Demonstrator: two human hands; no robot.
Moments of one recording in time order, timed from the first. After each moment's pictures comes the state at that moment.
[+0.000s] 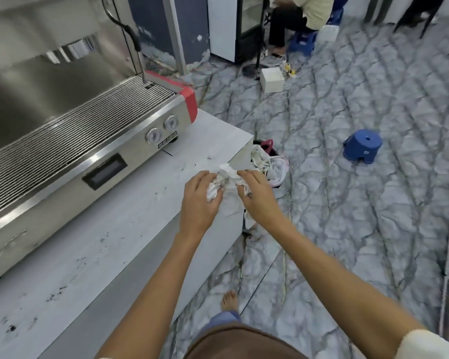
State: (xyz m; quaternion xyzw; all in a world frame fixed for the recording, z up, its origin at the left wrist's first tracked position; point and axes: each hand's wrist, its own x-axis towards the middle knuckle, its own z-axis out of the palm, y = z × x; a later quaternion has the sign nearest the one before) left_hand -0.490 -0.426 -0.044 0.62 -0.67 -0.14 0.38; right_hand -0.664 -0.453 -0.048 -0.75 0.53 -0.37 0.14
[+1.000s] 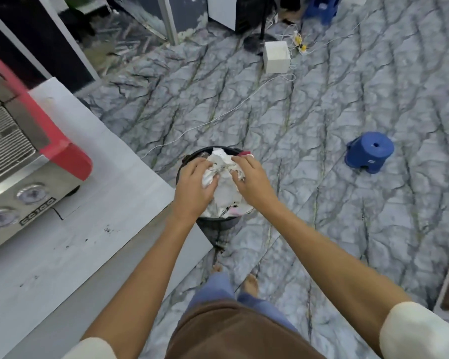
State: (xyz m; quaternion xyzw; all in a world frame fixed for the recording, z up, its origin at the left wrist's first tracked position) left_hand -0.681 -0.713 -0.077 0.65 -0.67 -0.14 0.33; right_hand -0.859 -0.754 -0.087 -0.77 0.51 -0.34 0.19
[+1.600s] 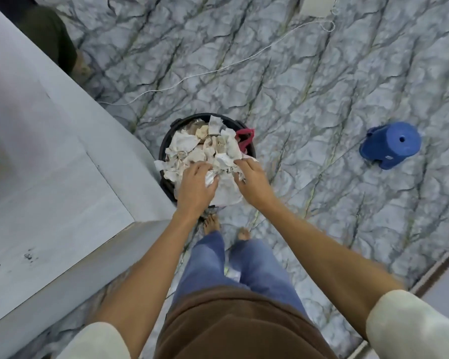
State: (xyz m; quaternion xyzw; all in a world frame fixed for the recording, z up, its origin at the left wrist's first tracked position) left_hand -0.722 -0.793 -0.208 0.75 -0.57 -0.26 0.22; right_hand -0.892 -0.858 -0.210 -0.79 0.52 -0.15 0.29
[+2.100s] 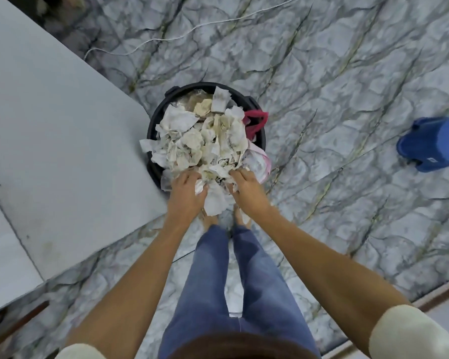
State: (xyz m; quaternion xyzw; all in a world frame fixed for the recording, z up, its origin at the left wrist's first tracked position) left_hand -0.738 -0.807 -0.320 0.83 -0.44 -0.33 0.13; right_hand -0.908 -0.894 -0.331 -0.83 0.44 -0.05 0.34
